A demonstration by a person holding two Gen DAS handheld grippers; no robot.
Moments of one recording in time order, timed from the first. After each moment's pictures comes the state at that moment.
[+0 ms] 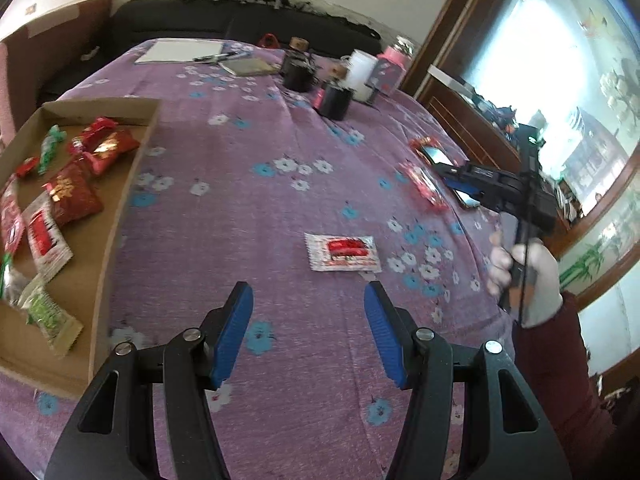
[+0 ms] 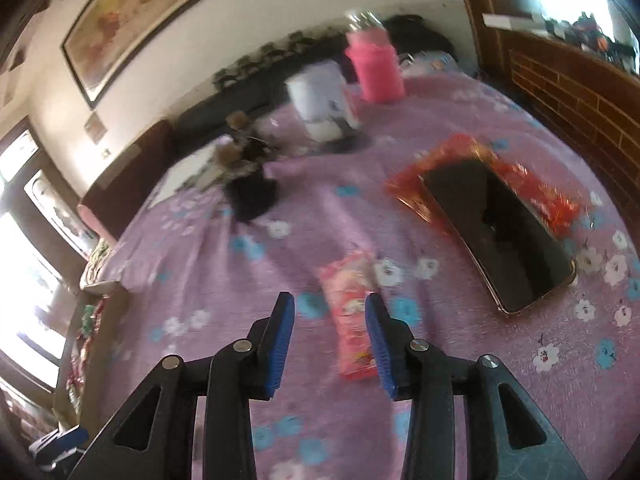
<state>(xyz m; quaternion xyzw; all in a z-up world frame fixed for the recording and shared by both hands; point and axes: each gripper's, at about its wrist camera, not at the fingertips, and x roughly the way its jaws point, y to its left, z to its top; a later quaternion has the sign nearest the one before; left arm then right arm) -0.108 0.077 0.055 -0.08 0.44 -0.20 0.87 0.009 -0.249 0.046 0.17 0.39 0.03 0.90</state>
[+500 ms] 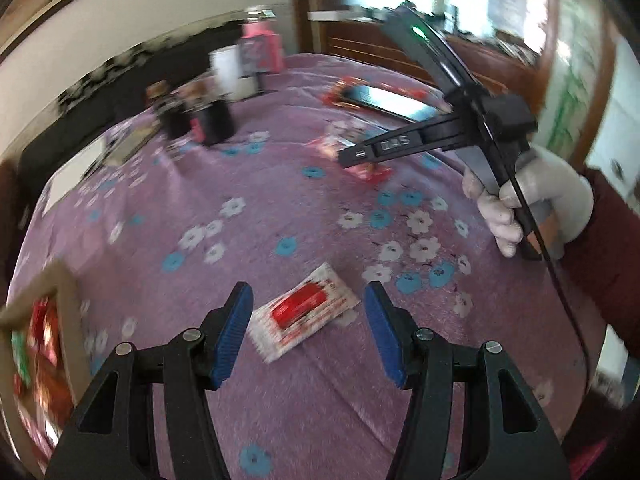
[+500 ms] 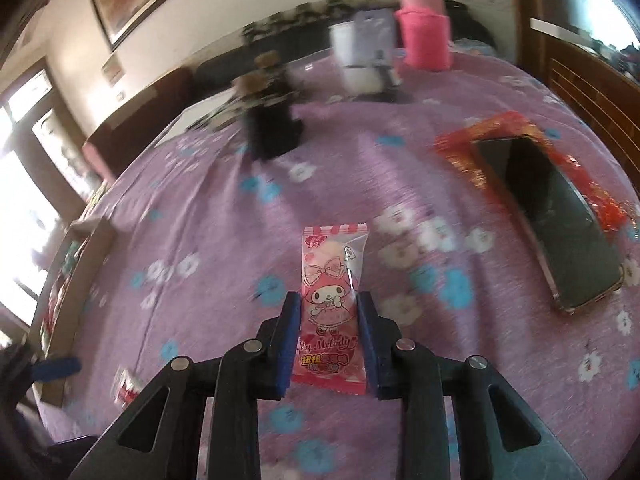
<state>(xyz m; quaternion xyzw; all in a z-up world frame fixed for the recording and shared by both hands) -0.077 -0.020 0.043 0.20 0.37 -0.32 0.85 0.018 -0.211 0.019 0.09 0.44 0.09 0.89</state>
